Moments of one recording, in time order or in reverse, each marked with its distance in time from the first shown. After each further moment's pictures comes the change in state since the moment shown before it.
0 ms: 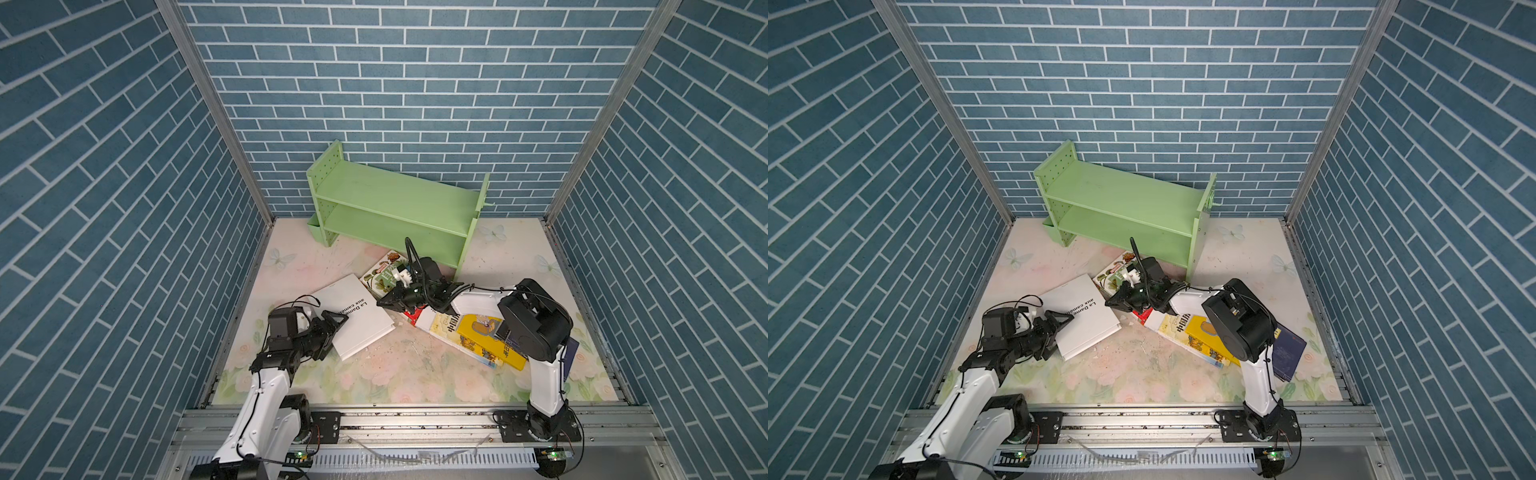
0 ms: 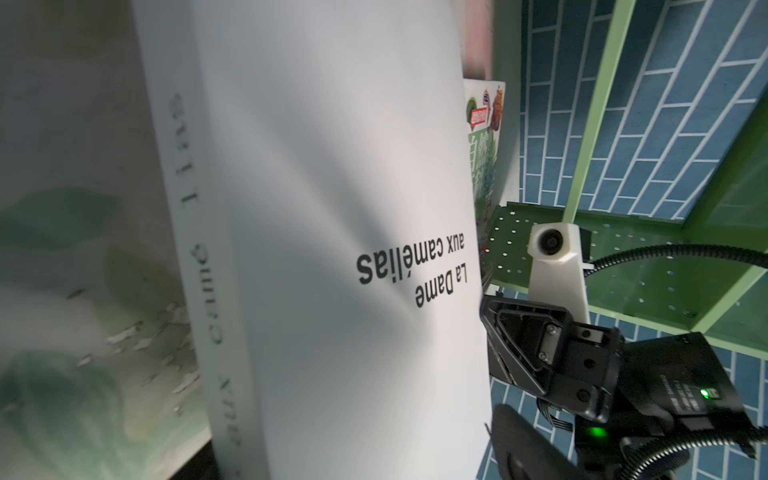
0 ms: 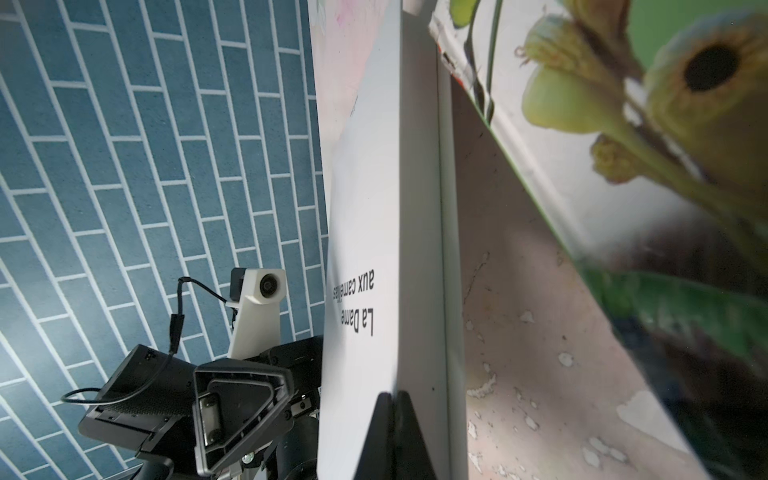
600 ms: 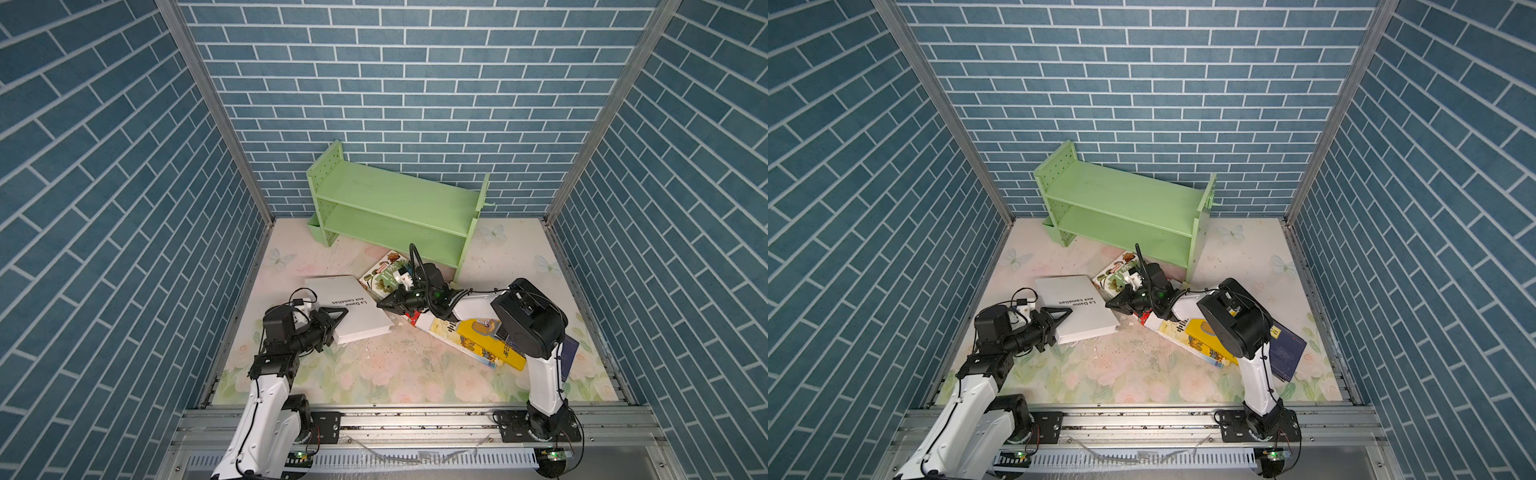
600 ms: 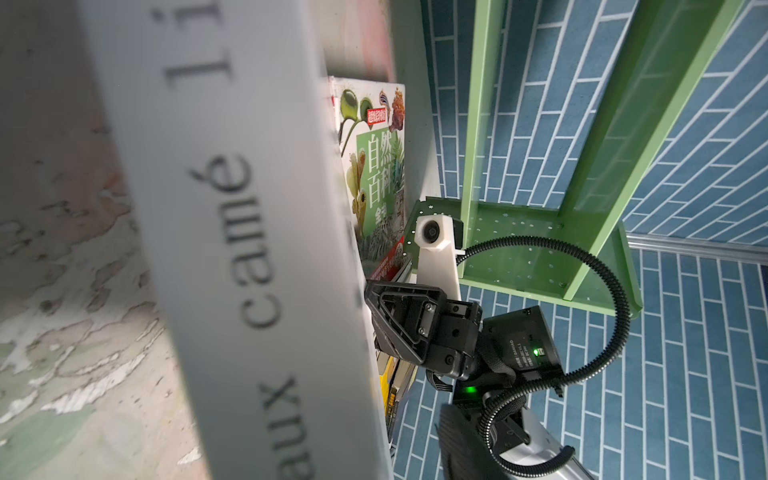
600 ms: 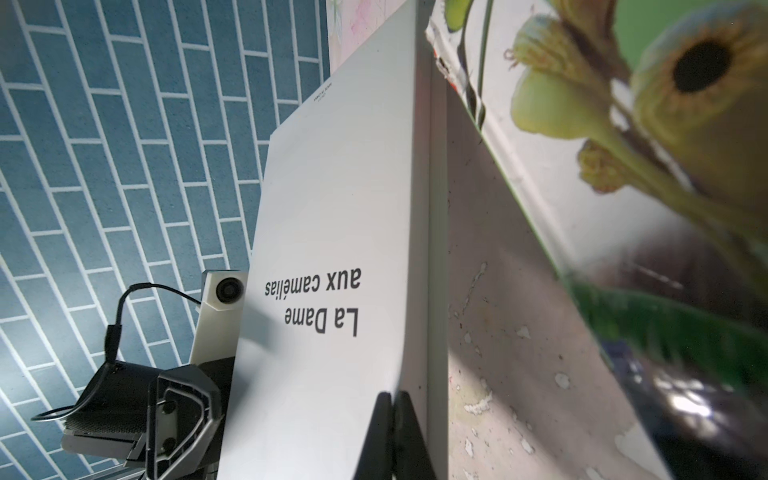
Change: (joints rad) left arm 0.000 -0.072 -0.006 0.129 0.087 -0.159; right arm -0.004 0.040 -0.082 0.219 -0.015 0.052
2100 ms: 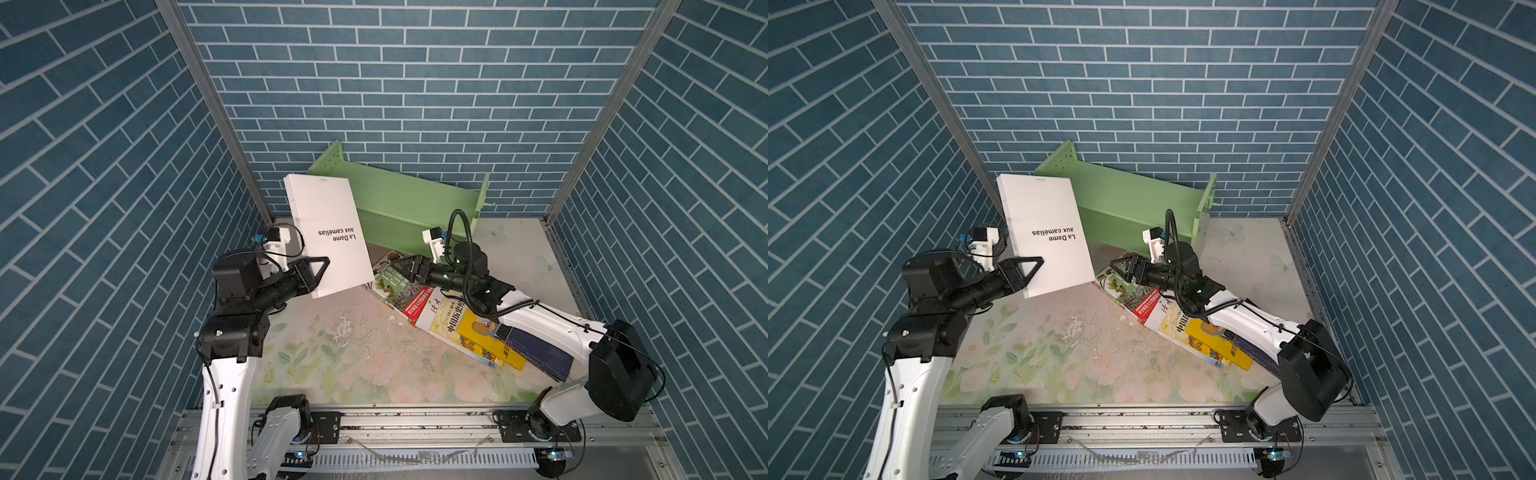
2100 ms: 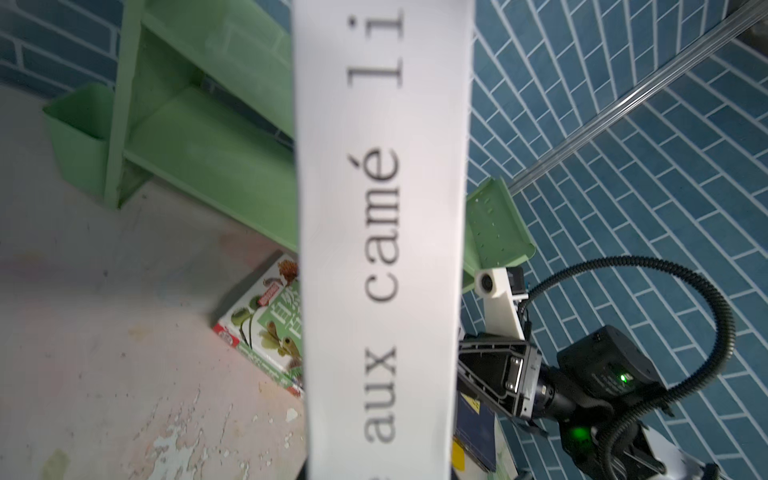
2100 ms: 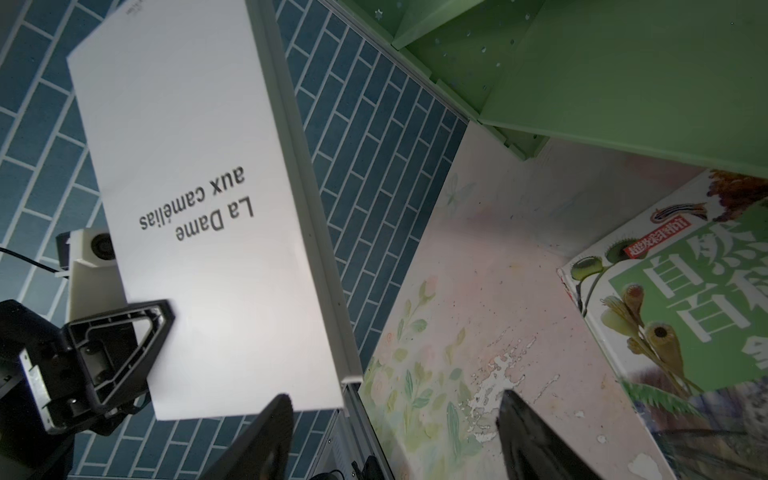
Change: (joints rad) left arm -0.003 0.120 0.856 -0.484 -0.149 0.627; right arm -0.026 -0.564 -0.036 -0.247 0.319 -0.275
